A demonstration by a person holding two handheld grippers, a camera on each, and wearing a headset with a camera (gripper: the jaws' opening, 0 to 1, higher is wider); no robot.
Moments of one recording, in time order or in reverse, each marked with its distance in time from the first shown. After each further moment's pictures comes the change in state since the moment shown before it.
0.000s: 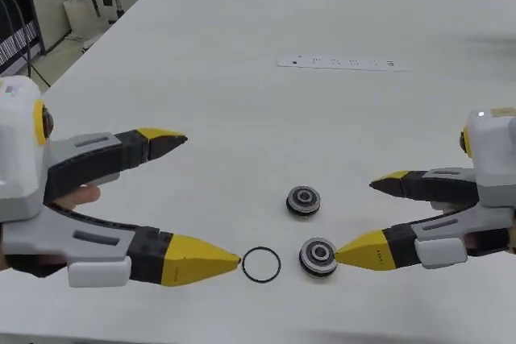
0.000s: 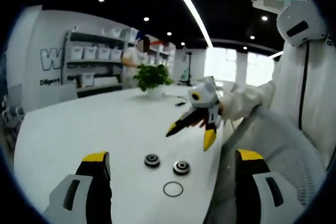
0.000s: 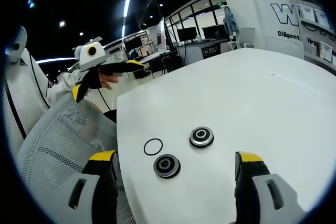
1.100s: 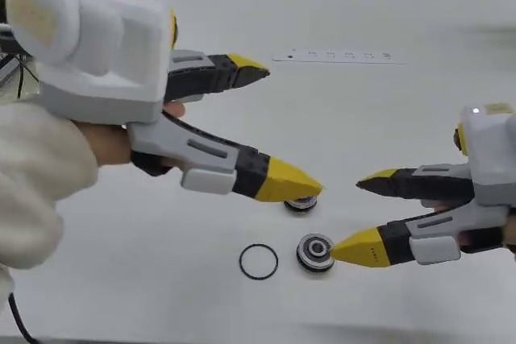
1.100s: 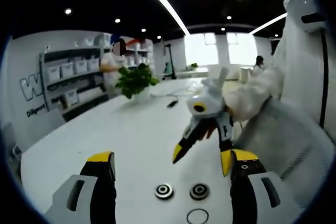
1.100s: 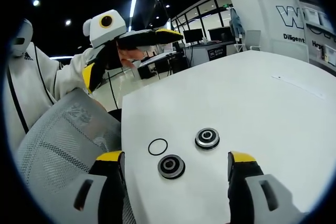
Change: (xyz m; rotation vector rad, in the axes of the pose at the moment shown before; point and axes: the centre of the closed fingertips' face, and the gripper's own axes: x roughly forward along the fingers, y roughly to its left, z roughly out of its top) left arm 0.089 0.008 0.034 0.219 0.060 -0.100; right arm 0.003 0.008 -0.002 -0.033 -0.009 0.048
